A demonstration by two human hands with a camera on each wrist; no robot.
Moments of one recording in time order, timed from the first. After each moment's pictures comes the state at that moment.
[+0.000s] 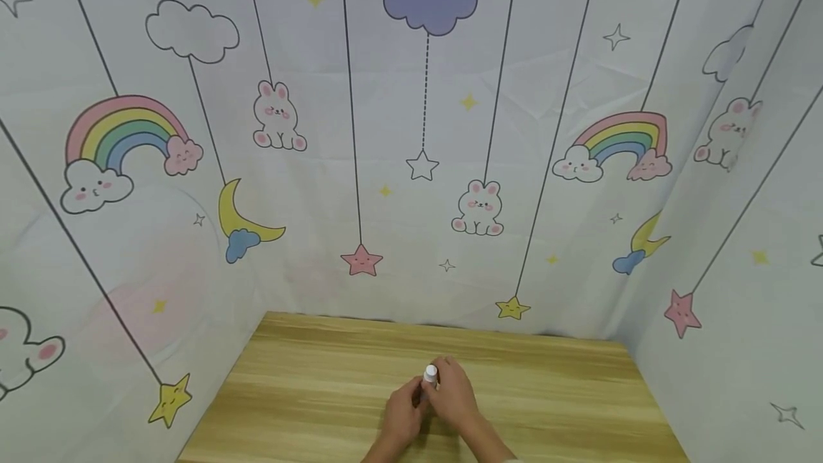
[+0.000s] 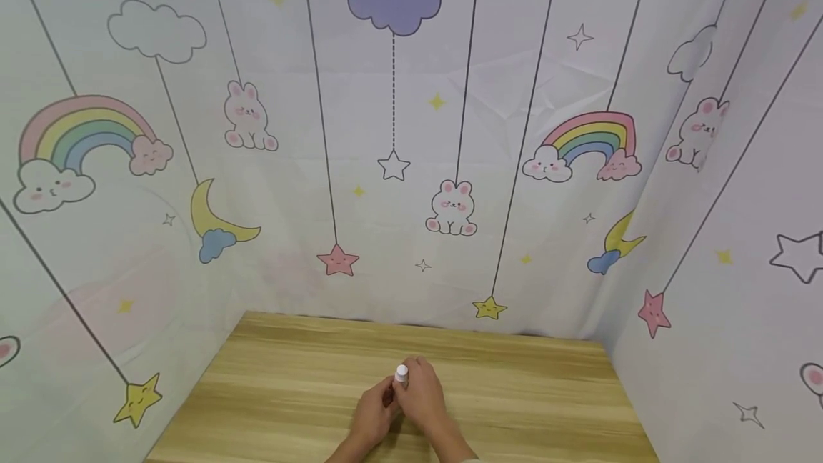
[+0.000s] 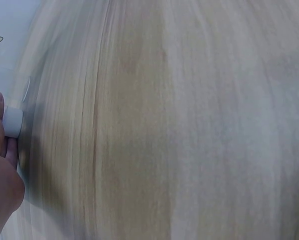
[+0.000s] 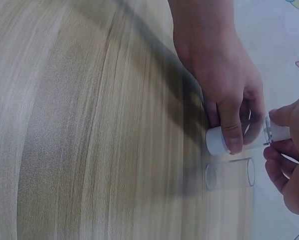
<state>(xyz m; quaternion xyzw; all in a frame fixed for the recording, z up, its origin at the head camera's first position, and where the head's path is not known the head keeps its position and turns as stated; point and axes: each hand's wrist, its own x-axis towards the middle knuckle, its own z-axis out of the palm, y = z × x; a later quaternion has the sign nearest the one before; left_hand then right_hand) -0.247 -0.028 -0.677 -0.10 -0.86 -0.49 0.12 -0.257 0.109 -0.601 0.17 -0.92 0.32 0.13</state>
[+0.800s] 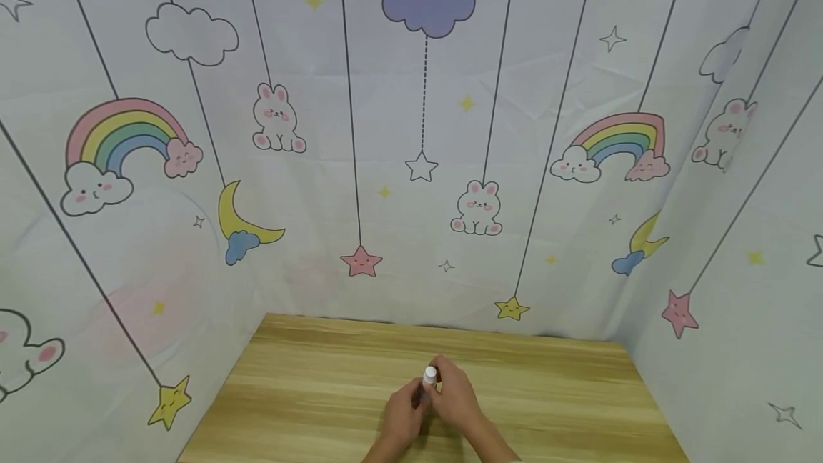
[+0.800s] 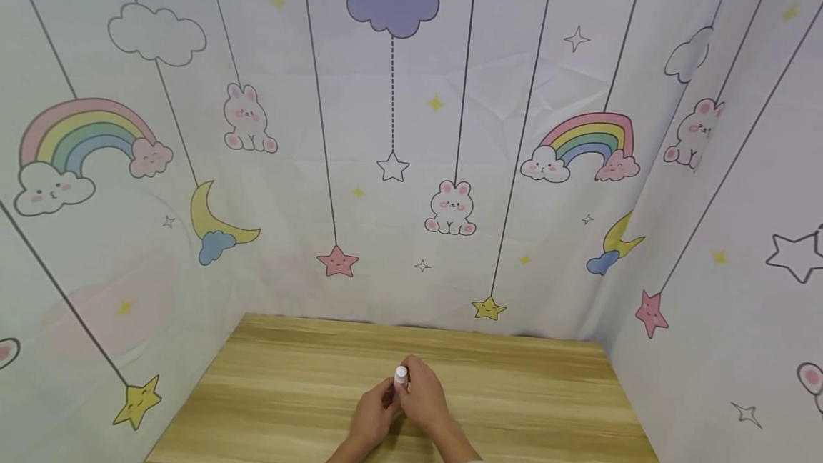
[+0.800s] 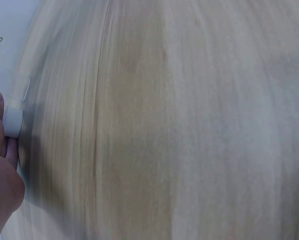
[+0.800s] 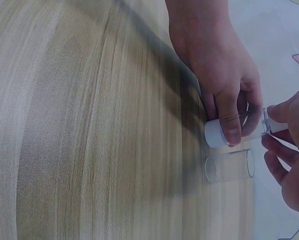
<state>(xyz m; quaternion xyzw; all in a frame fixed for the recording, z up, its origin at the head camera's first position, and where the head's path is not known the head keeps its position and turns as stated) -0.245 -0.028 -0.678 -0.11 -0.86 -0.48 0.13 -0.255 0.117 -0.602 0.22 -0.90 0.35 0.12</state>
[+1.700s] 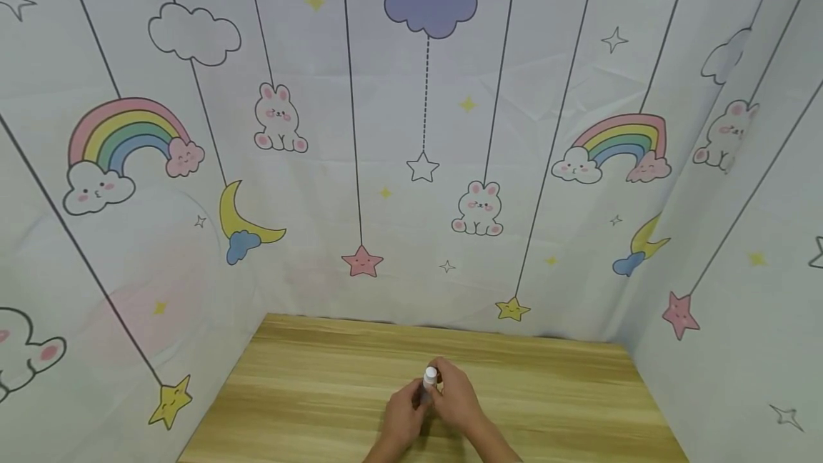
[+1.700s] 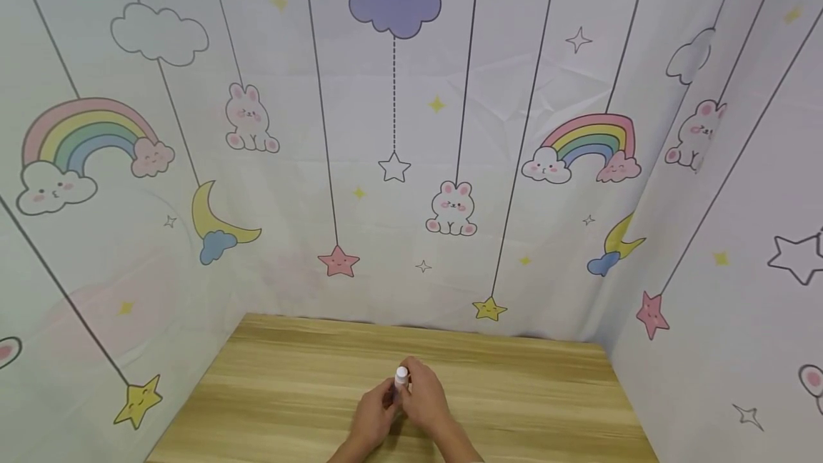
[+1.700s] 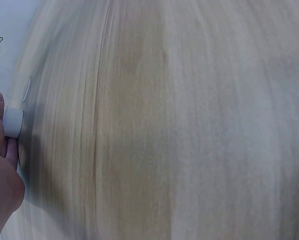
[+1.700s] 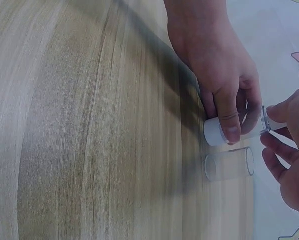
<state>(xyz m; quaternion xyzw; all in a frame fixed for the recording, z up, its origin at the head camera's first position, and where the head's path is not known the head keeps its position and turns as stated) -0.247 -0.030 -0.682 -0.11 -0.85 -0.51 0.12 -0.255 0.119 -0.601 0.23 -0.90 0.37 0.09</state>
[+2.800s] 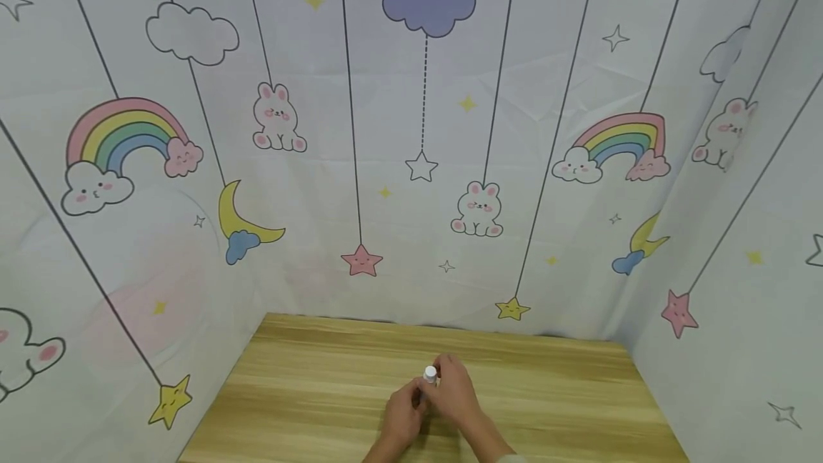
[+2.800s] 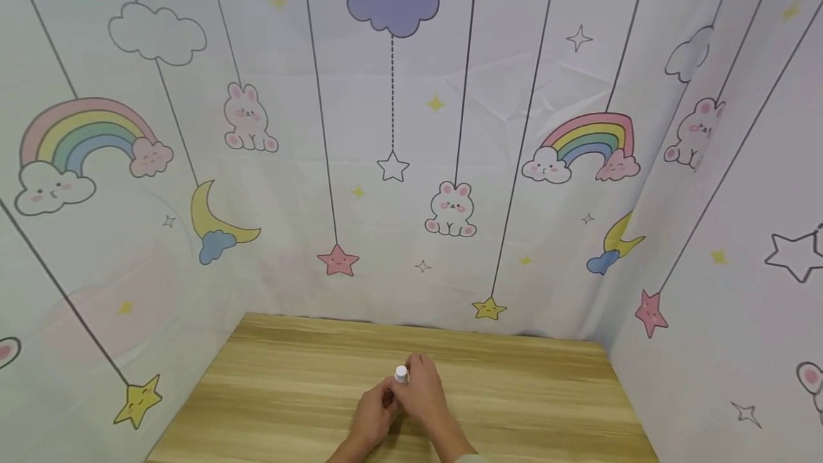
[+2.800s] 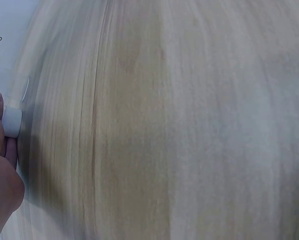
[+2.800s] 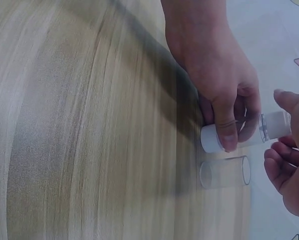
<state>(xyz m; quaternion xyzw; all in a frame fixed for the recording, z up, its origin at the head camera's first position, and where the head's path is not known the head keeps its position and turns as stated) -0.246 -0.027 -0.679 -0.10 -0.85 -0.49 0.14 -0.260 0.113 -0.598 0.15 -0.92 0.35 0.09</state>
